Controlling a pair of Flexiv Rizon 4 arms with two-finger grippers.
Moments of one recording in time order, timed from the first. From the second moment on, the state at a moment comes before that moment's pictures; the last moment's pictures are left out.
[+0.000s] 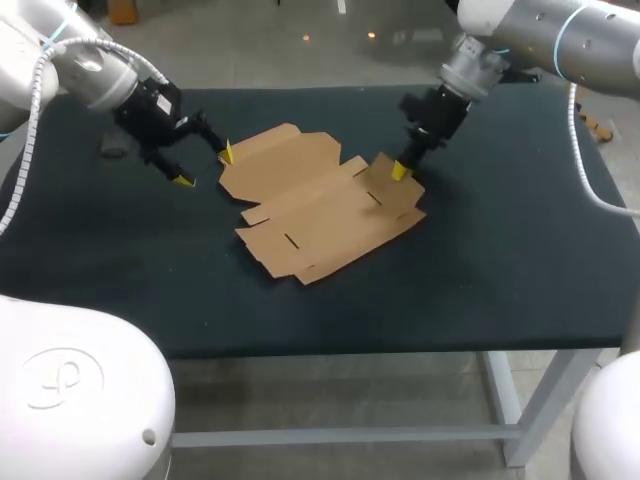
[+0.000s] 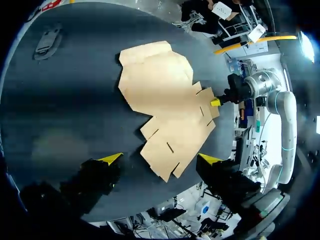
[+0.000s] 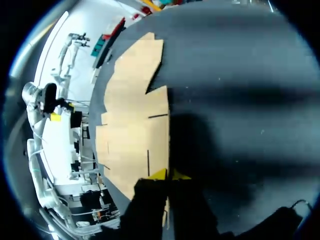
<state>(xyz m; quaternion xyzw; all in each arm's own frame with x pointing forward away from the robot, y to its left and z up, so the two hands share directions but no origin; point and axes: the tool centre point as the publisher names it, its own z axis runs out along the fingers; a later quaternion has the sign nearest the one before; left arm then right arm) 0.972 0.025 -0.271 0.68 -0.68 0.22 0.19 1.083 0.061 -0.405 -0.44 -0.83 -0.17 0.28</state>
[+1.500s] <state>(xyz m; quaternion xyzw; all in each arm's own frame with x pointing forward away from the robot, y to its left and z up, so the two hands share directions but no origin) 0.972 0.016 -0.278 0.68 -0.67 0.21 0.19 1.025 0.047 -0.397 -0.52 -0.77 -0.24 0.30</state>
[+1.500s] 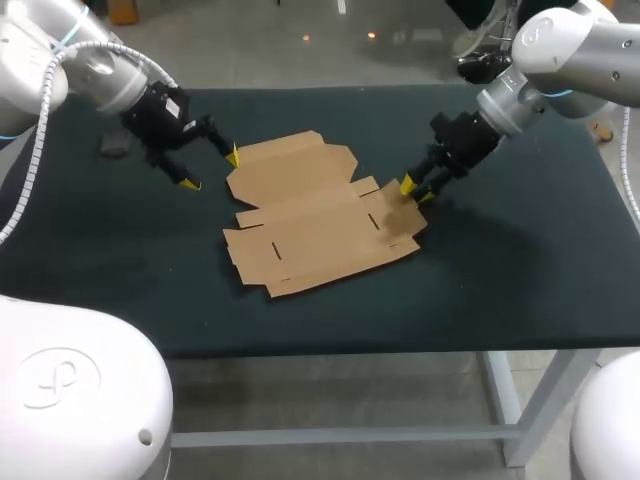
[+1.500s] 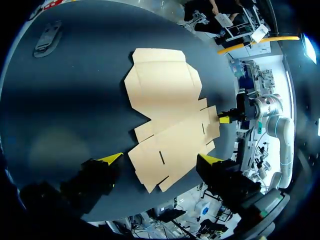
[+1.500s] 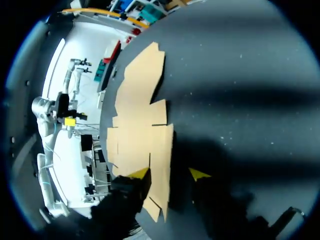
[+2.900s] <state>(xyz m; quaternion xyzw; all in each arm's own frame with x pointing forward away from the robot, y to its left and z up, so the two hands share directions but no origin) 0.971 0.016 -0.277 0.69 -0.66 0.21 0.19 1.019 0.071 -0.405 -0.45 -0.78 -0.16 0.41</state>
